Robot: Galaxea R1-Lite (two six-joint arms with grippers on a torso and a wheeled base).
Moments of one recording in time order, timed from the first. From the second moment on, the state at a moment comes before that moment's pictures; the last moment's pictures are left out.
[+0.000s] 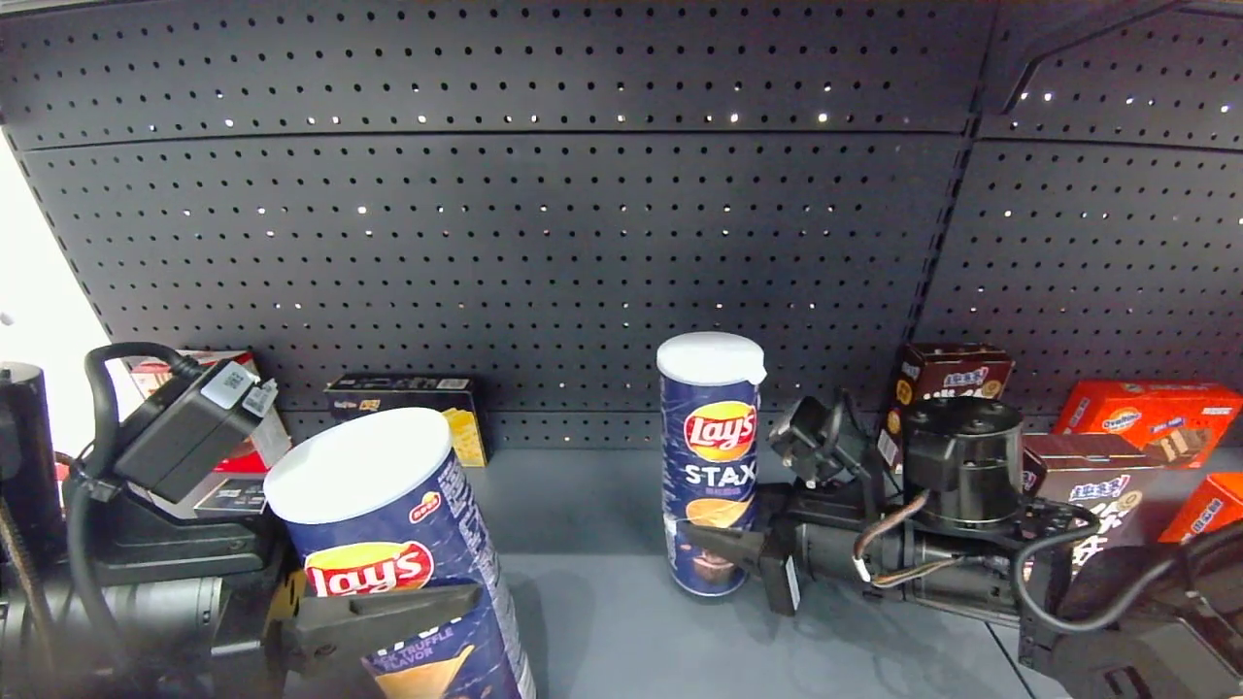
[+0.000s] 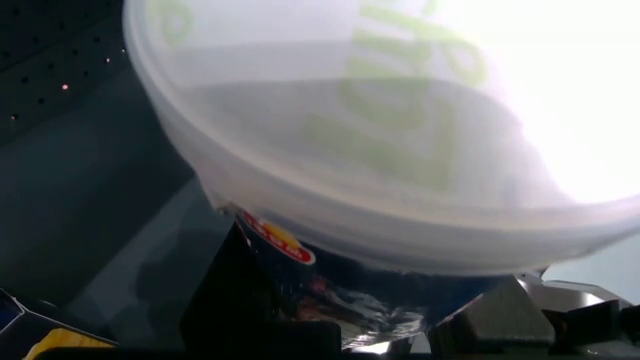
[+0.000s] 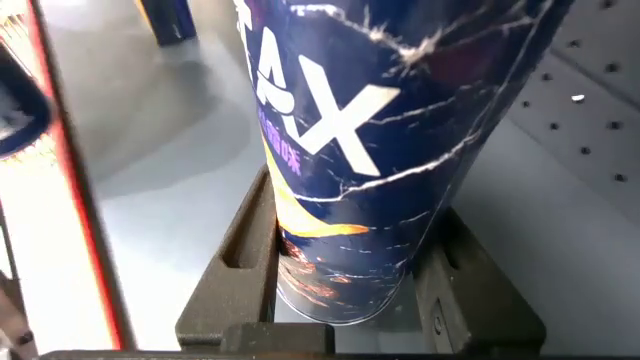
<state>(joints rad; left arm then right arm) -0.32 1.24 -0.55 -0.32 -0.78 0.06 0.67 1.80 -0.65 -0.88 0.32 -0.14</state>
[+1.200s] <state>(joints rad) -0.34 1.22 -0.56 -0.32 -0.77 0.05 0.73 1.77 -0.41 -1.15 0.31 -0.05</state>
